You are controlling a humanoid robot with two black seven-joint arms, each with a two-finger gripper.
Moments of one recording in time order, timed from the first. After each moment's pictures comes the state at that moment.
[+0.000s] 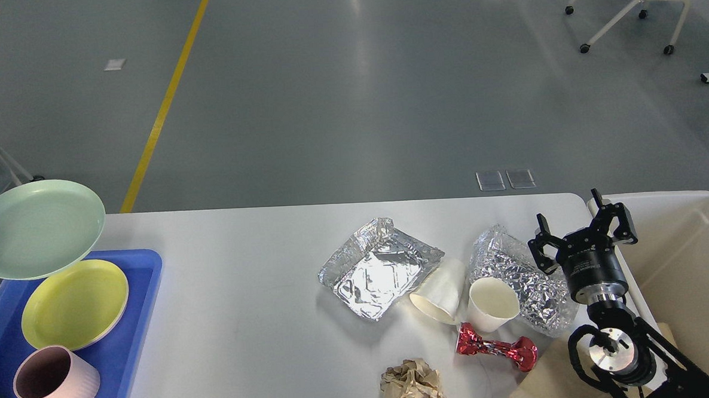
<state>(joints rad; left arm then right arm) -1.60 0.83 1.43 -0.81 -0.35 -0.67 0.02 0.16 -0.20 1.20 1.00 -0.26 0.18 0.44</state>
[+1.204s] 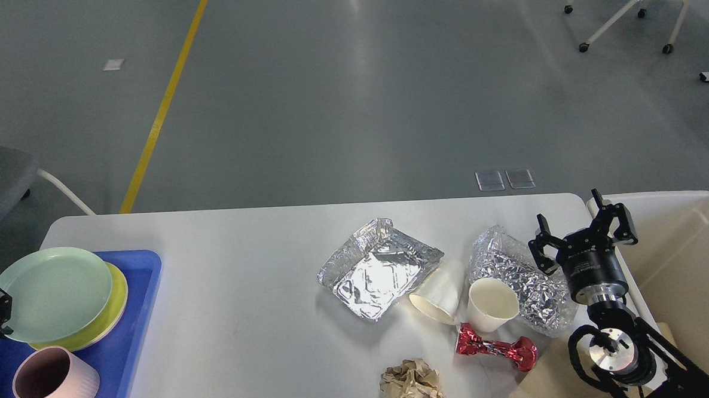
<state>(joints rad) -1.00 0.74 0.89 -0.46 -0.15 -0.56 0.05 0.16 -0.20 1.20 1.00 -0.26 0.18 0.44</state>
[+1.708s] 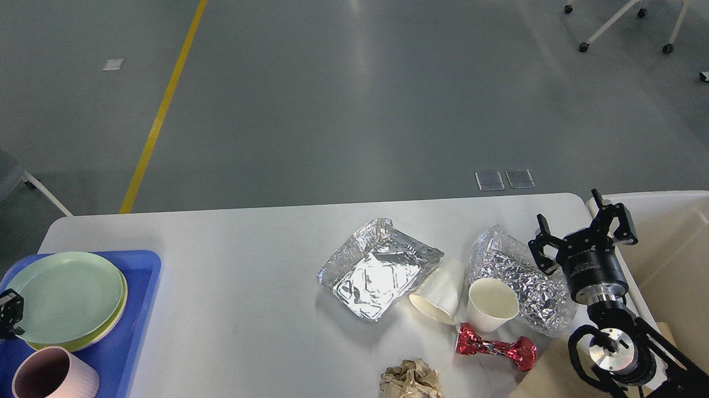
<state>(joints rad) -0.99 0.73 0.87 -0.46 -0.15 -0.54 0.05 0.16 -0.20 1.20 1.00 -0.26 0.18 0.44</state>
